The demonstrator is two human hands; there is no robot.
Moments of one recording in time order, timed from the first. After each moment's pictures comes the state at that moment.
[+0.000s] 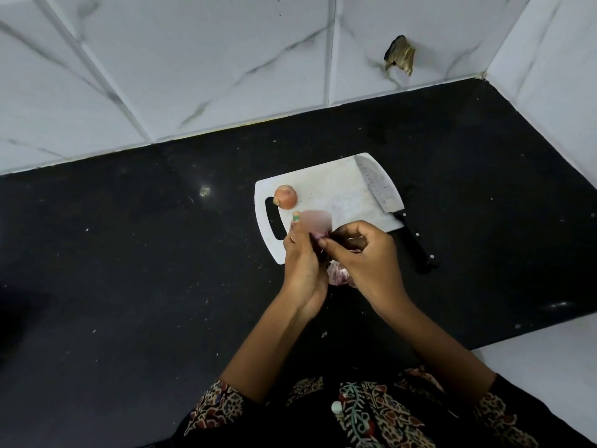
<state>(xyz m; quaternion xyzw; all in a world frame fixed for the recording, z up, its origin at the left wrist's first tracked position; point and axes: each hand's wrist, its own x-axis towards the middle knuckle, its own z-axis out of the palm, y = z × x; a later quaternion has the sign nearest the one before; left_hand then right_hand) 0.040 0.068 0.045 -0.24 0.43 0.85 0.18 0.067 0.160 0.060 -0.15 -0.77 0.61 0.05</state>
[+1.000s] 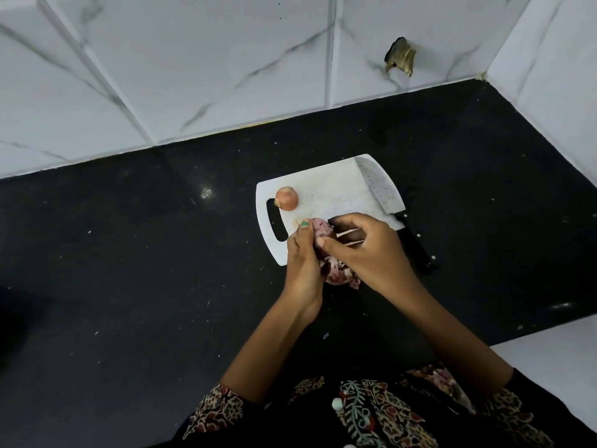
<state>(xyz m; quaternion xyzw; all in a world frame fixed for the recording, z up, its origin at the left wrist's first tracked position) 0.044 0.064 0.040 -0.21 0.52 0.80 0.20 0.058 0.168 0.080 -0.09 -0.84 0.54 -0.01</state>
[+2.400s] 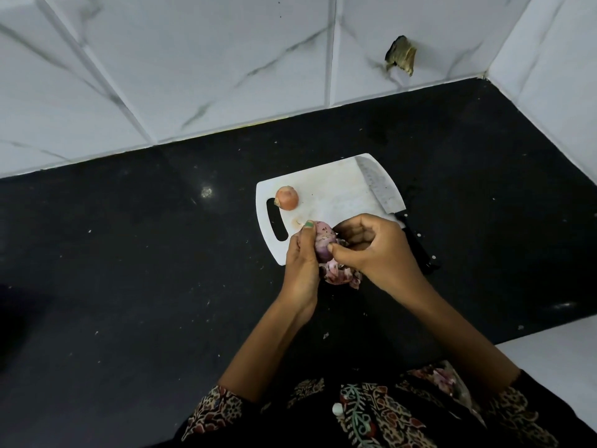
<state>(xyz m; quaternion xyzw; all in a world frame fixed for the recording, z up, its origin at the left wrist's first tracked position) 0.039 0.061 0.033 -0.19 0.55 0.79 0.21 0.059 0.181 0.072 -0.09 -0.81 0.57 -0.01</state>
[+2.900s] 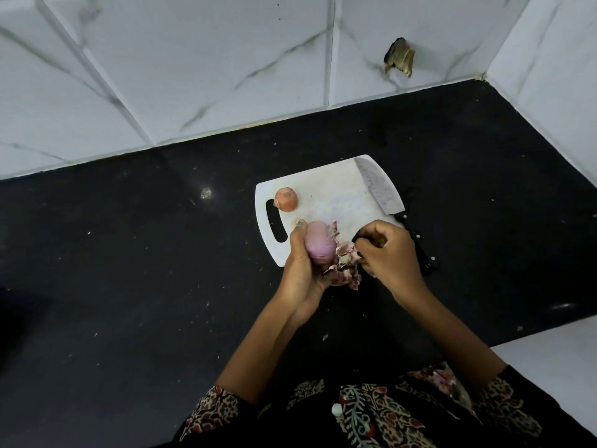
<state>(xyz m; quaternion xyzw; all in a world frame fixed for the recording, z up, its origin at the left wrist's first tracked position) 0.043 0.056 0.041 -0.15 0.49 0.81 0.28 0.056 0.194 0.044 -0.18 -0.80 0.57 0.05</state>
